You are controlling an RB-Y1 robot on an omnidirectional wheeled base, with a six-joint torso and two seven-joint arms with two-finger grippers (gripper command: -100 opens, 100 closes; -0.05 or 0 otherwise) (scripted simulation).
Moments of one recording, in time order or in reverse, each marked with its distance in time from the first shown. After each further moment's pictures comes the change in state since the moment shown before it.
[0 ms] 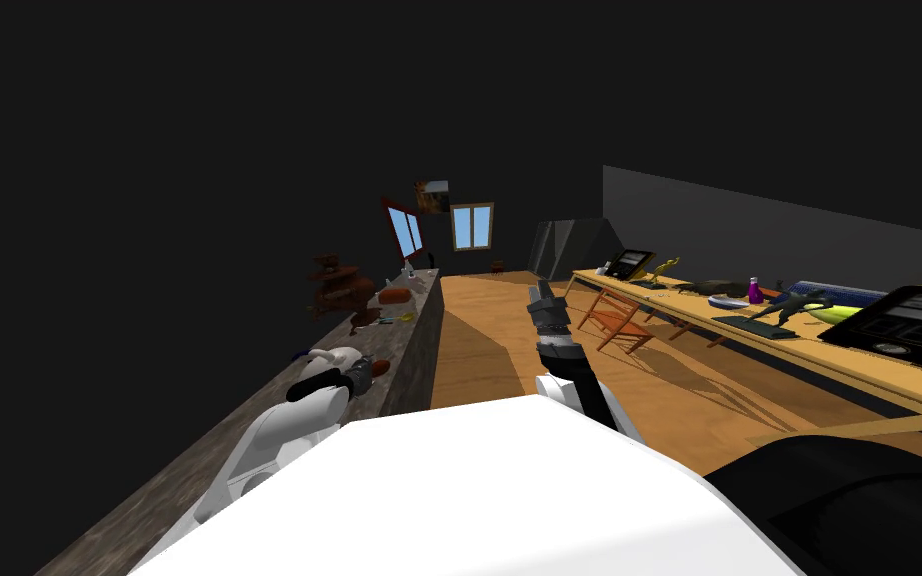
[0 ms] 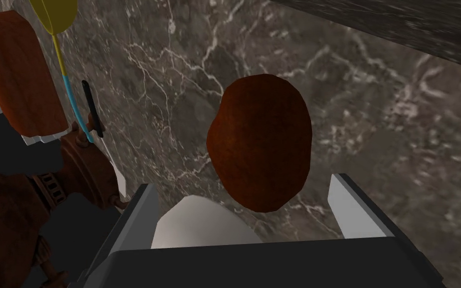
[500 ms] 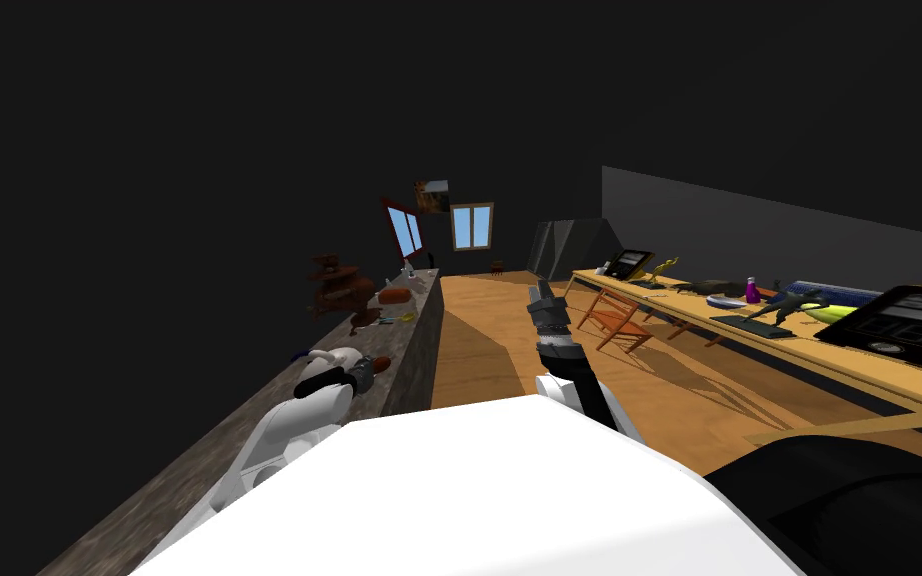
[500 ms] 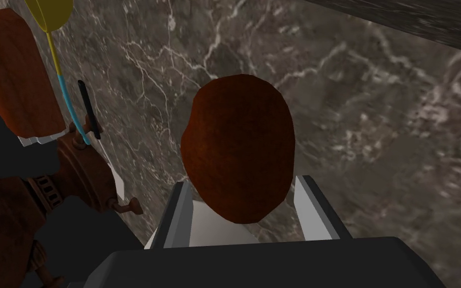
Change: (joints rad) left arm -0.021 -0.007 -0.008 0.041 -0.017 -0.023 0.002; right arm 0.000 0.000 0.000 0.000 0.000 0.000 0.000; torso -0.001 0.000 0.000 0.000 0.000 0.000
